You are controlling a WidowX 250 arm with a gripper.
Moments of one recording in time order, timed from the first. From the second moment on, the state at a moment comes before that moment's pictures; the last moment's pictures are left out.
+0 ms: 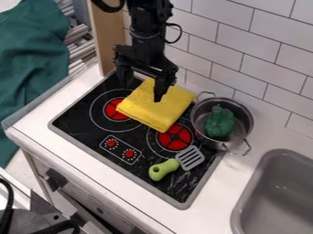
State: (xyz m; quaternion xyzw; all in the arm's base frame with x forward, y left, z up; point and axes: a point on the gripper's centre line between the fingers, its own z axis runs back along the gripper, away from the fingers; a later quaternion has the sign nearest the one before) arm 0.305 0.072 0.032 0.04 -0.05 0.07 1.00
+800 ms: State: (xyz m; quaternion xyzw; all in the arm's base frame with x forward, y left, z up) arm 0.259 0.054 0.020 0.03 -0.05 0.07 1.00
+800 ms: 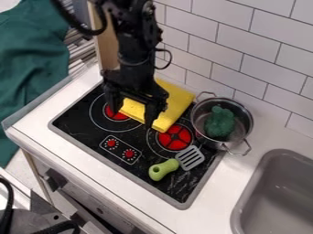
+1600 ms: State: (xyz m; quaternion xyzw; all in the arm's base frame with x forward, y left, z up) arm 0.239 -0.006 -0.010 0.02 -0.03 -0.05 1.00
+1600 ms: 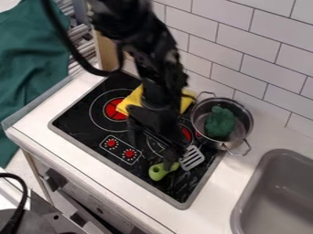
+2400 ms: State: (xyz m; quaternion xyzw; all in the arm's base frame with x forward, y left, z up) arm 0.232 -0.011 -0.046 0.00 0.01 -0.02 1.00
